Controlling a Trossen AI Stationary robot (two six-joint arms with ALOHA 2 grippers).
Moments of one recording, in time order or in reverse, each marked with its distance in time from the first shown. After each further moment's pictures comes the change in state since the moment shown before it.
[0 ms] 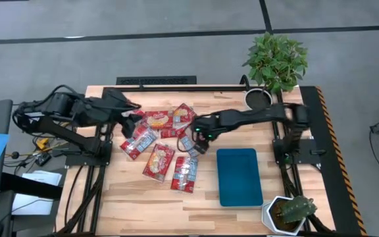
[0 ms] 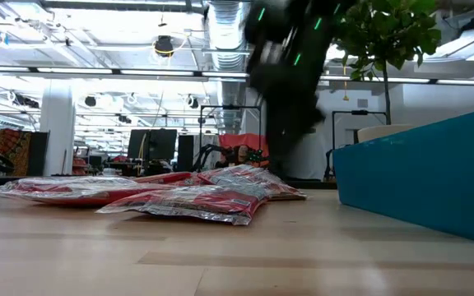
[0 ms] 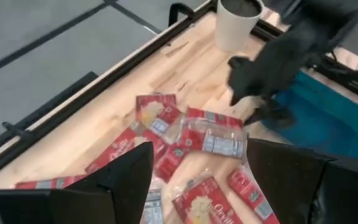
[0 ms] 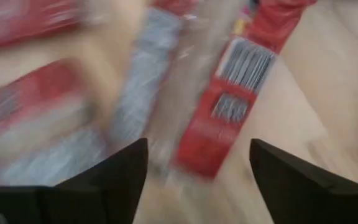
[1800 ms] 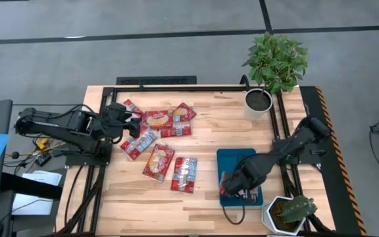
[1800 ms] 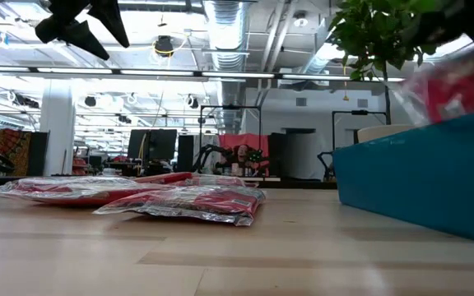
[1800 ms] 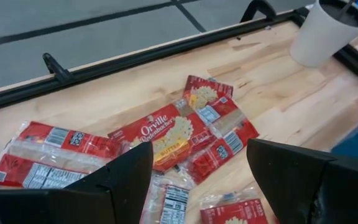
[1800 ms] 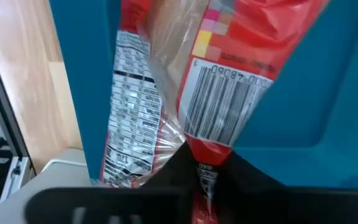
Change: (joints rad) left arm 0.002 -0.210 -0.586 0.262 -0.199 -0.304; right arm 0.640 -0.154 0.044 -0.625 -0.084 0.005
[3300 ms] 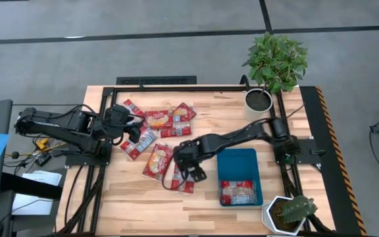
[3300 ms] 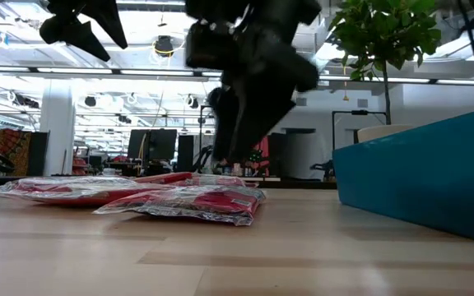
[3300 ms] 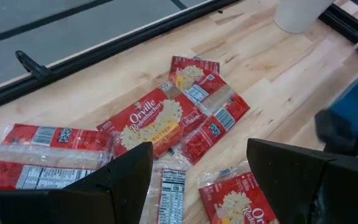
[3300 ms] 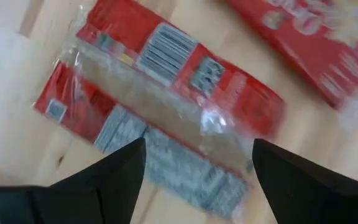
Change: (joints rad) left arm 0.000 0.001 0.000 0.000 0.102 0.095; right arm -0.392 0.418 0.282 0.584 0.006 -0.761
